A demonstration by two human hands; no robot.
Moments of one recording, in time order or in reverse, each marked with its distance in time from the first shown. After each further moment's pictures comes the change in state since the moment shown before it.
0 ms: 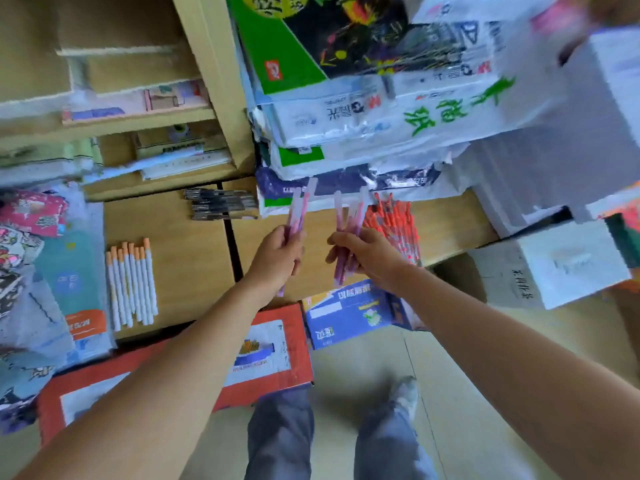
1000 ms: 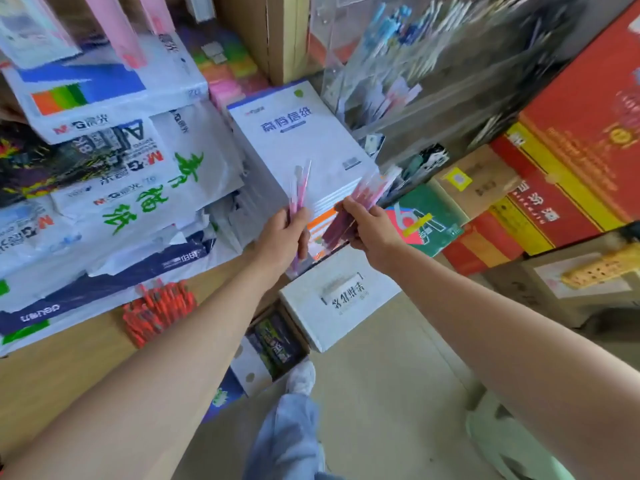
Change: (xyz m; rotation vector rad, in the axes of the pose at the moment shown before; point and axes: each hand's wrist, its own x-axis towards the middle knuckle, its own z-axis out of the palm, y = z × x) left_hand 0.049 0.170 0.532 0.186 -0.215 0.213; right_hand -0.128 -0.005 -0.525 0.379 0.506 -0.175
